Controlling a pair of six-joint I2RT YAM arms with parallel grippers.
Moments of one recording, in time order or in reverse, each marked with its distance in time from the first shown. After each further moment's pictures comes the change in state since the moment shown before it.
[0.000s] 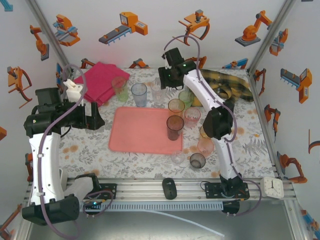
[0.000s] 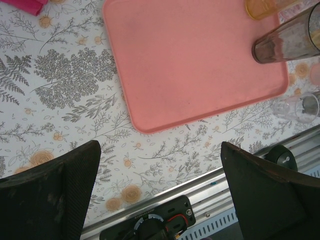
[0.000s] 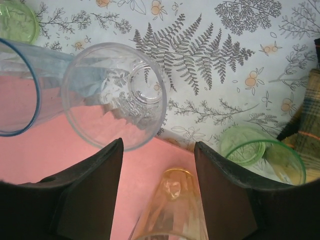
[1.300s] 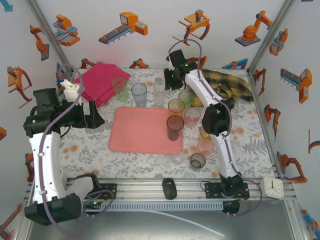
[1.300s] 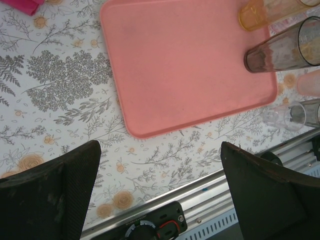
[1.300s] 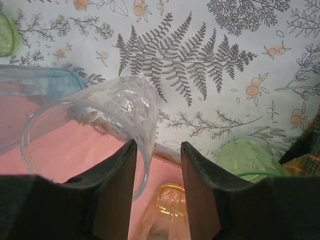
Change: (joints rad) left arm 0.050 0.002 -0.027 0.031 0.059 -0.026; right arm -0.060 0.101 0.055 -0.008 -0.075 0.014
